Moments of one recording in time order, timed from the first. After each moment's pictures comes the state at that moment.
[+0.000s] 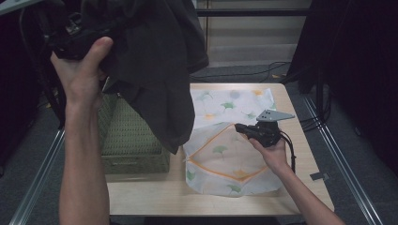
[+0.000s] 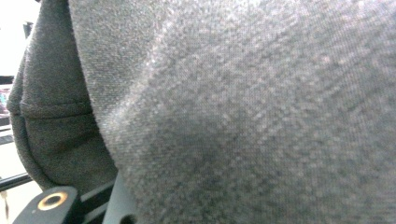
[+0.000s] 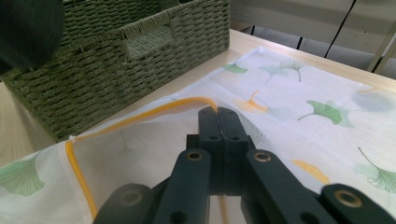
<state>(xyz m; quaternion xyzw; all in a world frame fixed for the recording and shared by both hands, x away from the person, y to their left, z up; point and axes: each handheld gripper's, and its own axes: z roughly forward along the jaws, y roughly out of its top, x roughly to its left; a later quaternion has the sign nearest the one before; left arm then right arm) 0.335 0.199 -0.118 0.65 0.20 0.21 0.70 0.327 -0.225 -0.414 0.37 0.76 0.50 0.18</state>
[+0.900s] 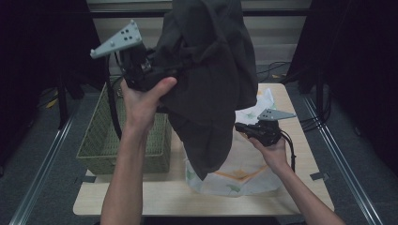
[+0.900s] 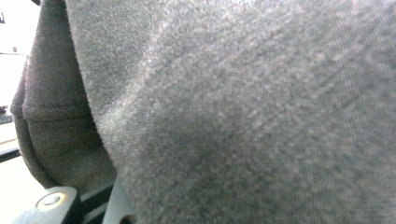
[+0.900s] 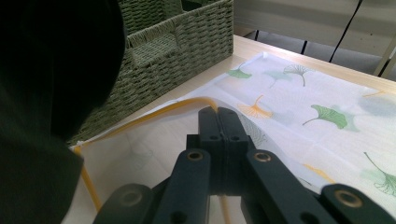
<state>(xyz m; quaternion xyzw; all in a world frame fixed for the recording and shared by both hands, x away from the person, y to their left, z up) 0.326 0.114 -0.183 0.68 0.13 0.13 0.71 0.328 -0.225 -0.412 0.37 0.75 0.52 0.18</state>
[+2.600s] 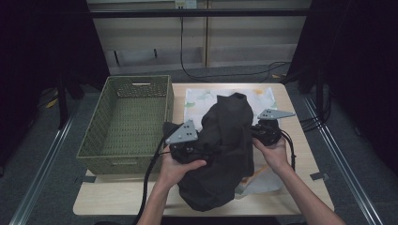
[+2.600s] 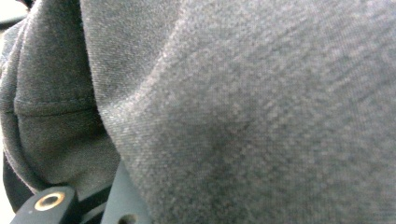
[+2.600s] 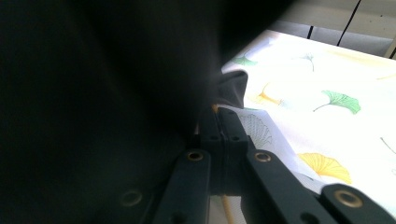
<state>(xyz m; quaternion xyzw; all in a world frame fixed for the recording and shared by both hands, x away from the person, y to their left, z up) 0.299 0.052 -0.385 0.80 0.09 0.06 0.59 0.333 -0.229 -0.418 0.38 0.76 0.51 0.15</state>
